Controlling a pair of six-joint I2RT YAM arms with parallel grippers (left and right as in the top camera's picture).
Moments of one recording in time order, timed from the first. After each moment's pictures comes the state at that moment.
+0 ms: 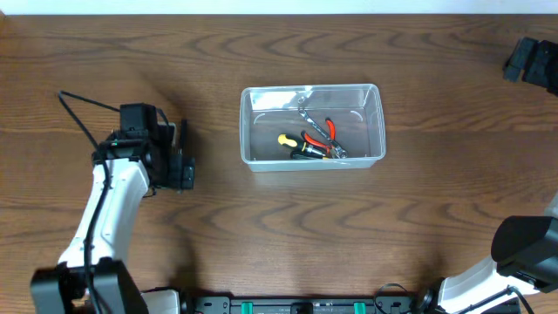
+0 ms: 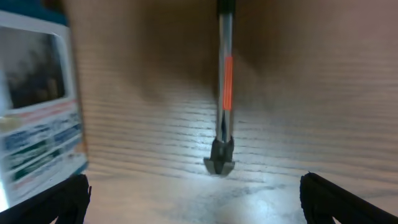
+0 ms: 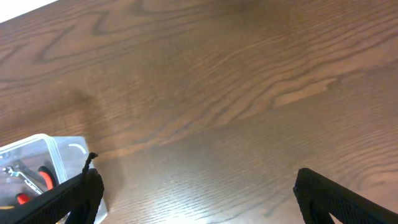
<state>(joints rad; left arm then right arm) 0.09 1.47 0.94 -0.82 -0.06 0.14 -0.40 1.83 2.07 -1.30 -0.12 0.00</state>
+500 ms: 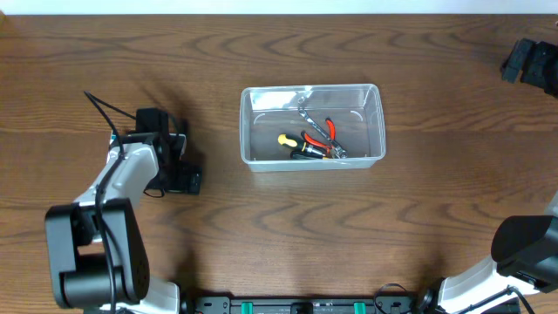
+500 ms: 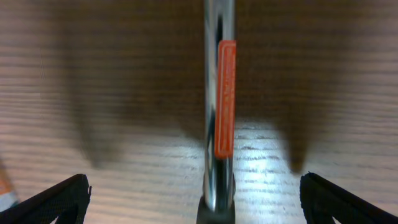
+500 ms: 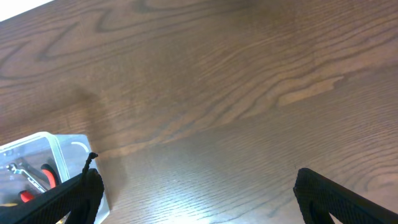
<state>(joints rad) 0.09 1.70 0.92 -0.74 -0.05 0.15 -0.40 1.83 2.06 -1.30 -0.13 0.00</state>
